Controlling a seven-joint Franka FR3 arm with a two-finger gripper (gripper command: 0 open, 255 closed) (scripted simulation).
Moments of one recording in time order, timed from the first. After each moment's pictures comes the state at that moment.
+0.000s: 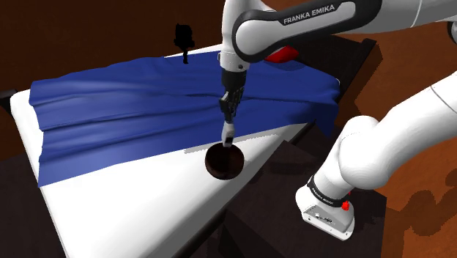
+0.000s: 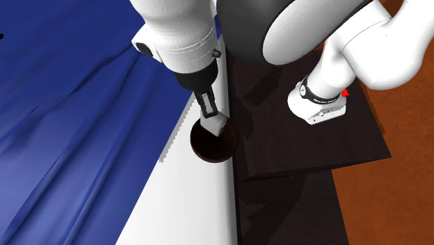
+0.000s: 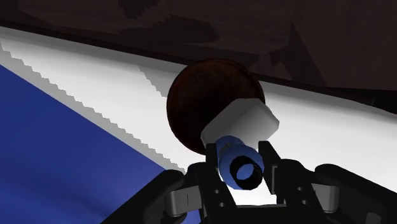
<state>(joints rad) 0.15 -0.37 0.04 -2.41 0.13 1.94 -0.04</state>
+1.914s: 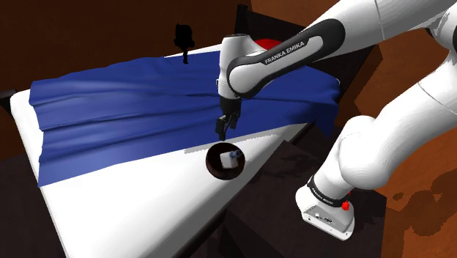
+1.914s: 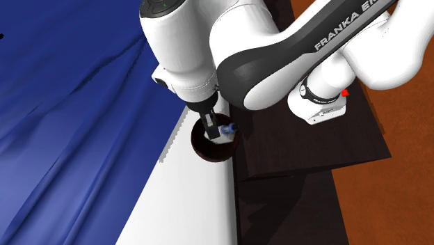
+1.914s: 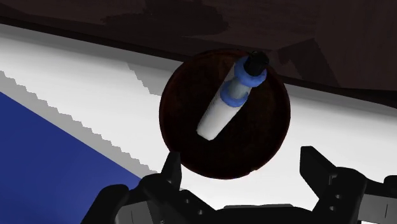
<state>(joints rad) 0.16 -0.26 0.05 -2.55 0.15 2.20 -0.07</state>
